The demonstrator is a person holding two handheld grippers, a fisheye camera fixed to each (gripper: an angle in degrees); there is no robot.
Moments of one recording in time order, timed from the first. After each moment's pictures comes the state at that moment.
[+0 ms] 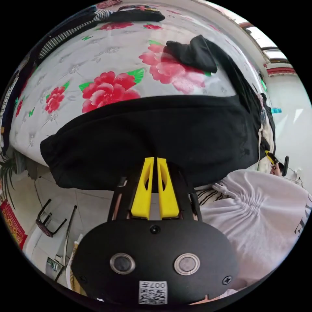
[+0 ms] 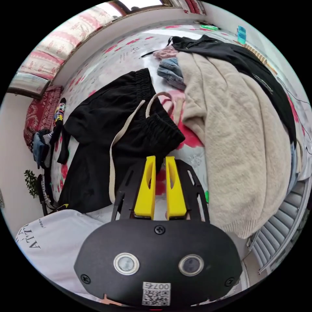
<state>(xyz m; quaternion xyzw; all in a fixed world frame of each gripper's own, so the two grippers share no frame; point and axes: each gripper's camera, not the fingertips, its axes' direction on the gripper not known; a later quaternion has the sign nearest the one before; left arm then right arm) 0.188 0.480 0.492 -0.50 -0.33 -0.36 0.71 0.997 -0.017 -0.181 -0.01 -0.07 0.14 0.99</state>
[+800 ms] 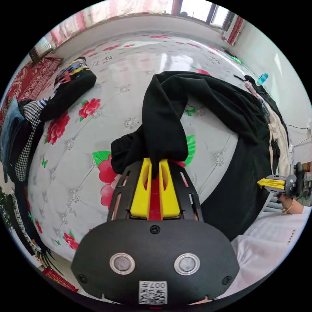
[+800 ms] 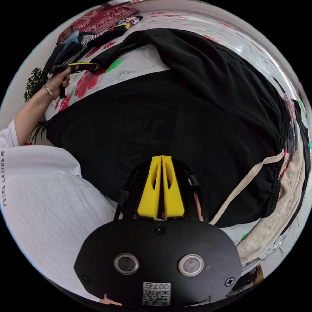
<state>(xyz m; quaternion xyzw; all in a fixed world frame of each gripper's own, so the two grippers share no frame) 0.057 0.411 0.668 -0.53 -0.26 -0.15 0.79 0.653 -0.016 -0.032 -0.11 -0.03 -0.24 0.96</state>
